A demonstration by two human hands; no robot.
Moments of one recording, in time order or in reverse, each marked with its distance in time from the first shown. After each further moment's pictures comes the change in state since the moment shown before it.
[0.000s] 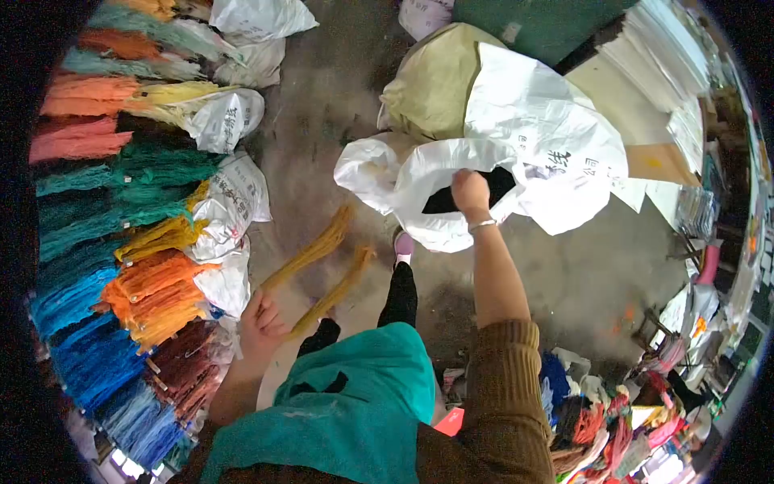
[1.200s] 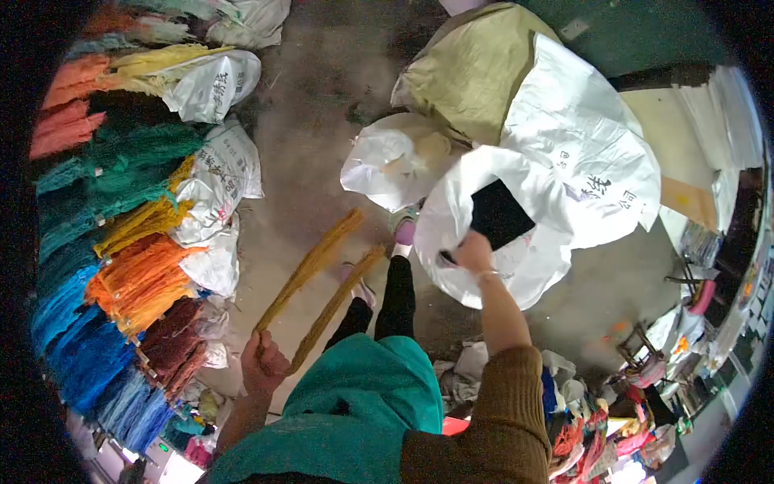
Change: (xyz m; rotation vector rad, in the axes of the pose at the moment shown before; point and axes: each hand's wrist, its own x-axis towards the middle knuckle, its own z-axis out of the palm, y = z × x) left_hand 0.008 -0.010 -0.067 -0.121 0.229 0.059; right_hand -0.083 0.036 0.104 -0.037 -0.723 0.370
